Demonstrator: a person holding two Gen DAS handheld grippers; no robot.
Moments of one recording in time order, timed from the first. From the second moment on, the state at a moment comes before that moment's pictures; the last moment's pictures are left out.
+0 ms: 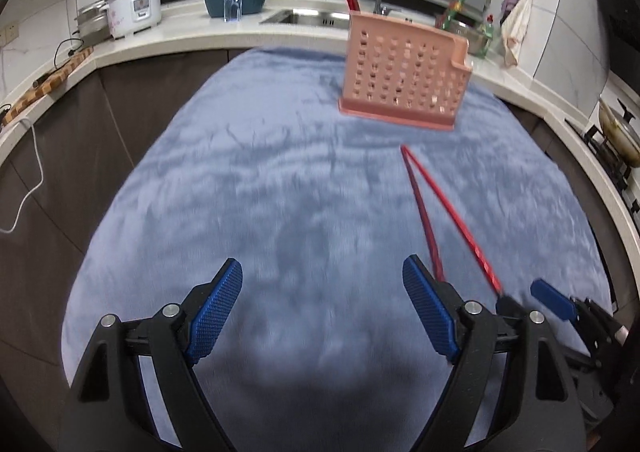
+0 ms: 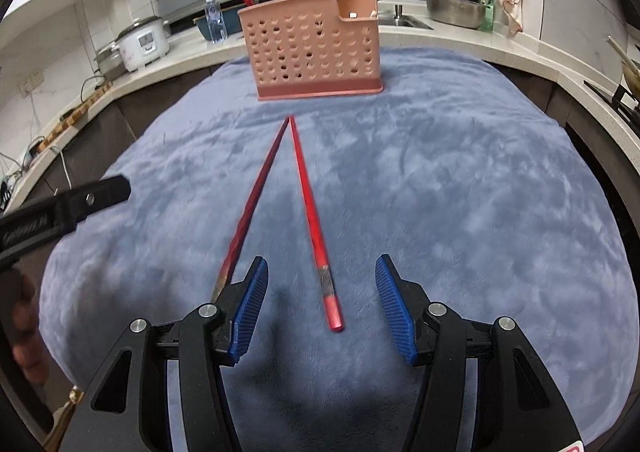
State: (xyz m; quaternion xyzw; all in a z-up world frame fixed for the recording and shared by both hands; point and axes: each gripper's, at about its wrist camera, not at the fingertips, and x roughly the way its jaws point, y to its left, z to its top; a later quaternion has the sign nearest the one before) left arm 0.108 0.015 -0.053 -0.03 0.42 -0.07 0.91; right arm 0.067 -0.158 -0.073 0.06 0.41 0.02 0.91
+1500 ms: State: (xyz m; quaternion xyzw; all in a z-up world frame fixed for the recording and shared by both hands) left arm 0.091 -0.027 -0.084 -0.02 0.47 -0.12 0.88; right arm 0.041 -0.184 -0.088 0.10 0.43 0.01 0.90
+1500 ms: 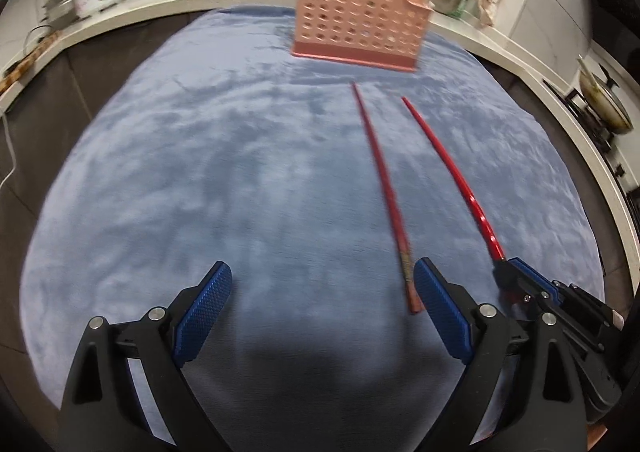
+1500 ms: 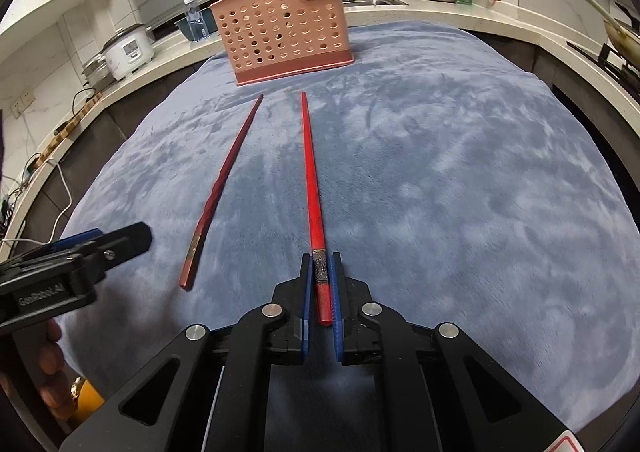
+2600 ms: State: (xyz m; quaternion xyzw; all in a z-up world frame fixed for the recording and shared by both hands) left arm 0.080 -0.050 -0.082 0.02 0.46 -0.17 0.87; right arm 0.019 -0.184 -0.083 0.10 0.43 0.01 0.90
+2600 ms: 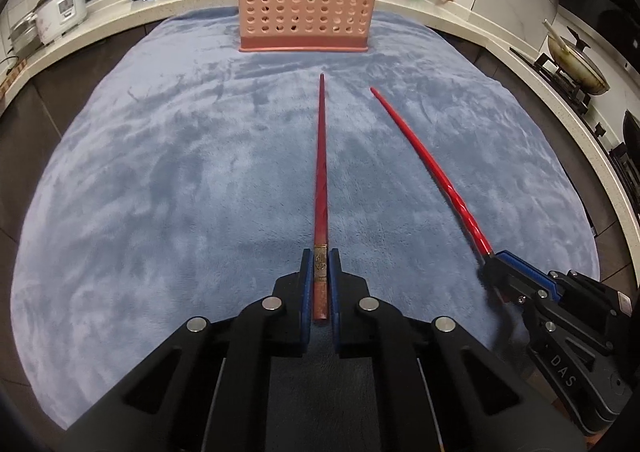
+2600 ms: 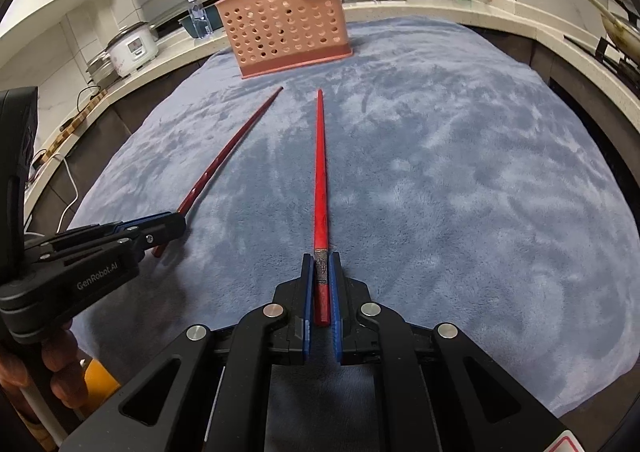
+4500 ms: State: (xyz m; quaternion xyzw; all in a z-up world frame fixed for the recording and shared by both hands) left arm 0.044 -0.025 0.060 -0.01 0.35 -0.18 0.92; right arm -0.006 -0.200 0.079 0.14 0.25 0.04 0.96
